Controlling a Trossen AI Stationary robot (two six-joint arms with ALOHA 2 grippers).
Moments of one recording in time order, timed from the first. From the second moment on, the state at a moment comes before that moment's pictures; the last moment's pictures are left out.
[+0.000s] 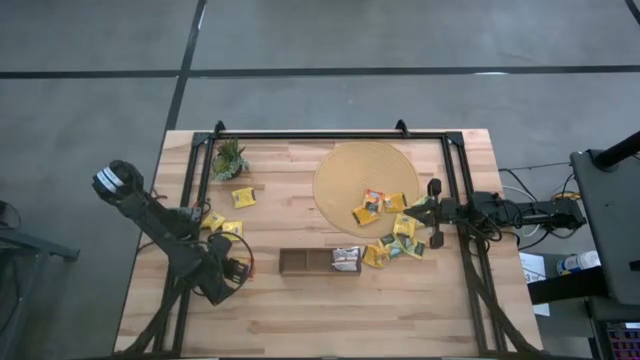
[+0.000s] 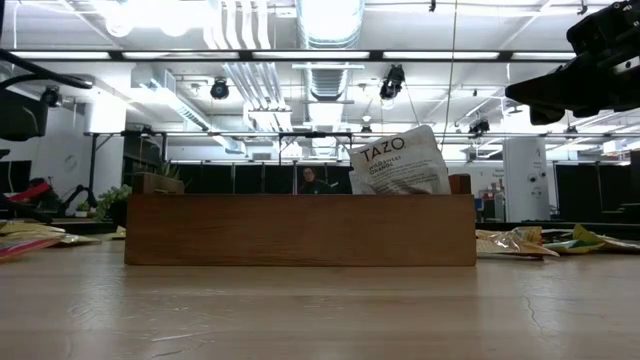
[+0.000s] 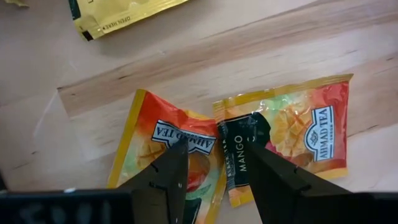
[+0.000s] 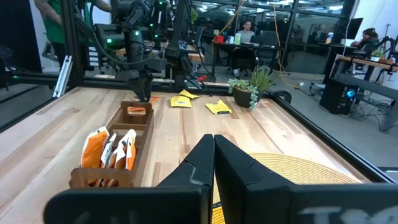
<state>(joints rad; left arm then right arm) -0.84 1.35 0.63 -0.82 -0.26 -2.09 0.07 0.05 0.02 0.00 0.13 -0.05</state>
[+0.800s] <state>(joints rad) -0.83 1.34 0.68 -0.87 -0.34 -2.04 0.07 0.05 0.02 0.00 0.13 -0.05</state>
